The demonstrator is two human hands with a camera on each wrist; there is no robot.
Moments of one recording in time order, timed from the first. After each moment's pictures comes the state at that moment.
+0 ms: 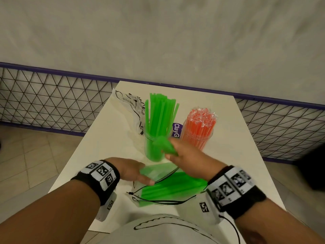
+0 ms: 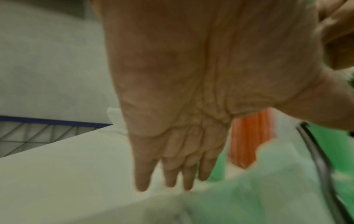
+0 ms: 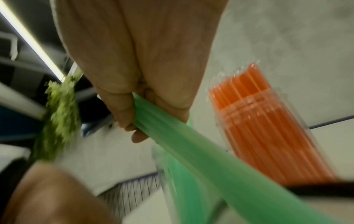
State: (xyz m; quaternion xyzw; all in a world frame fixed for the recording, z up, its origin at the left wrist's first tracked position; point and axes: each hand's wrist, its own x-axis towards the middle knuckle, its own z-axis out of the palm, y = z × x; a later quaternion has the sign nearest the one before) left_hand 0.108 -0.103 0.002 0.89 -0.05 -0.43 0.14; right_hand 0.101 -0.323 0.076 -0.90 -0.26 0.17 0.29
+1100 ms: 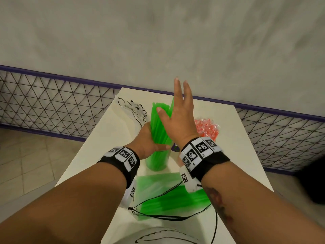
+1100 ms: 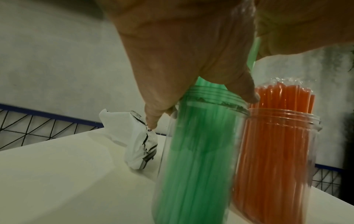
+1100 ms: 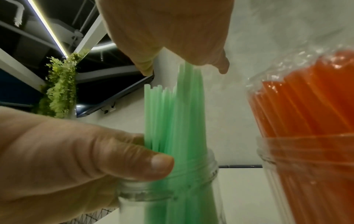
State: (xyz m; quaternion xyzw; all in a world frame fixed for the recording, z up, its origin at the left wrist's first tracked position) left_hand 0.179 -0.139 0.020 0.79 0.01 -0.07 0.61; right_hand 0.184 -0.264 0.109 -0.89 -0.16 -0.23 0.36
